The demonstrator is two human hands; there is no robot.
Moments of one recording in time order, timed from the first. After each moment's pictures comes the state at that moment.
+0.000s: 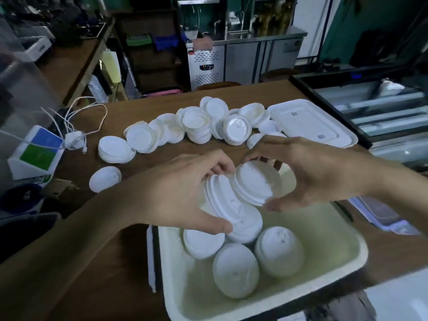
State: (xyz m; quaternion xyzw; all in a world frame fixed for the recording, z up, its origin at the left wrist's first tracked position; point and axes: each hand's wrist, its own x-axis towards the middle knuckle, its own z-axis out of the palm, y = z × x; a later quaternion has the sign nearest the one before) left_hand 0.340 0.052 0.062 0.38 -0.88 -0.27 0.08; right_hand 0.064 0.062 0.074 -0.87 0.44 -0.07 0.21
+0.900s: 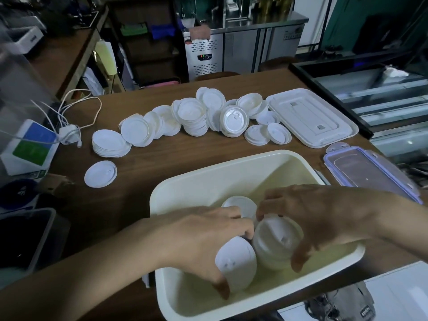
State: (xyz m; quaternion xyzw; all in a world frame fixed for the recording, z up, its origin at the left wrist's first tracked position) left_hand 0.306 0.086 0.010 0.27 -0.92 -0.25 -0.15; right_hand 0.066 0.102 0.037 -0.84 0.44 0.22 0.23
